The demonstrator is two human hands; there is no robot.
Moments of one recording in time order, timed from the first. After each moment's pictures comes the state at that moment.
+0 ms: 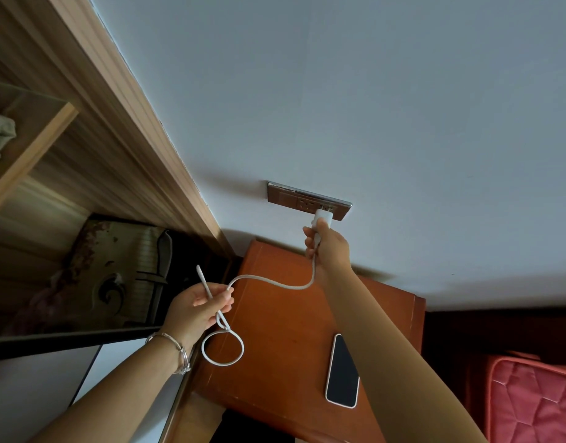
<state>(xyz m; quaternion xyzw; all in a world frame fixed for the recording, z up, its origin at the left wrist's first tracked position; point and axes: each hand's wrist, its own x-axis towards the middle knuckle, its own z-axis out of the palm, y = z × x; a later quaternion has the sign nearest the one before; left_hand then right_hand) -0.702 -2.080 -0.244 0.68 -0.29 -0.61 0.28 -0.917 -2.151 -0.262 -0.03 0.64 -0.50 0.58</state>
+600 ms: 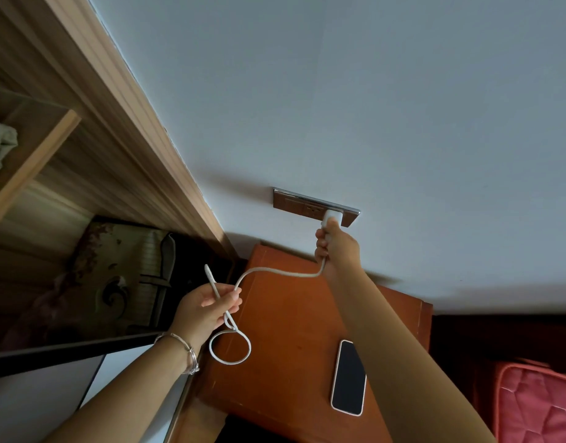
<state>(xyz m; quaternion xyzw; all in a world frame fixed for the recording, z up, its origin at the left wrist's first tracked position) -0.704 -2.093 -0.248 0.67 -0.29 -0.62 0.29 -0.922 -2.169 -0.267 -0.02 0.65 -0.51 0.56</state>
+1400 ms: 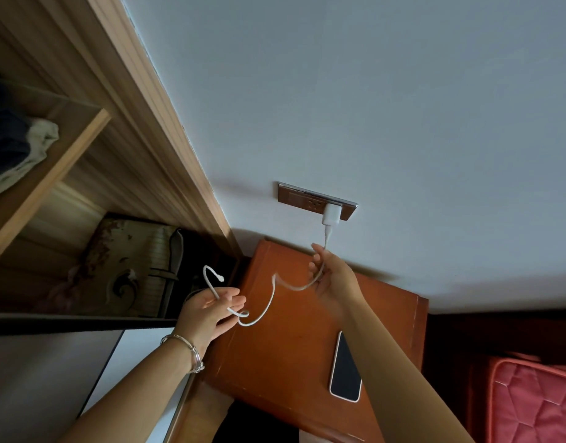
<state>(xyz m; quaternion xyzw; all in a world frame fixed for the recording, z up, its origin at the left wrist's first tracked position) -0.692 -2.060 -0.240 0.65 -0.21 -0.66 0.31 -0.924 -2.092 -0.268 -0.01 0.50 -0.51 0.70</state>
